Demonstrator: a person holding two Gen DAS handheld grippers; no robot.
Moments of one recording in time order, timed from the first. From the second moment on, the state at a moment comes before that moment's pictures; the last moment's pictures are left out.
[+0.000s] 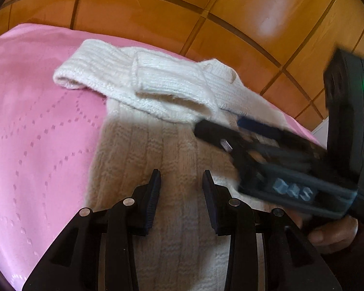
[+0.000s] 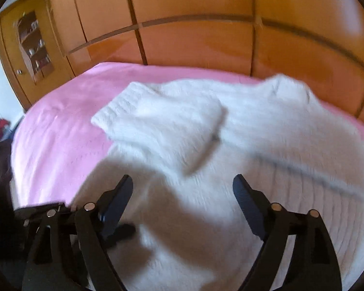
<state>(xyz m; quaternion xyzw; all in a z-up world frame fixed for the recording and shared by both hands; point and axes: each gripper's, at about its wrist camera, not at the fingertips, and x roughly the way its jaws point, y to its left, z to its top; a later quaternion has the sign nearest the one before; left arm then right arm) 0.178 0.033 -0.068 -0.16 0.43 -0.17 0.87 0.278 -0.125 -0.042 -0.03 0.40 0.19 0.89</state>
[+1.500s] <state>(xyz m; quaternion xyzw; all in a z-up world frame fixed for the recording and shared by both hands) 0.259 0.006 -0.041 -0.15 0.45 -0.16 0.87 0.320 -0.381 -0.019 0.28 0.33 0.03 0.90</state>
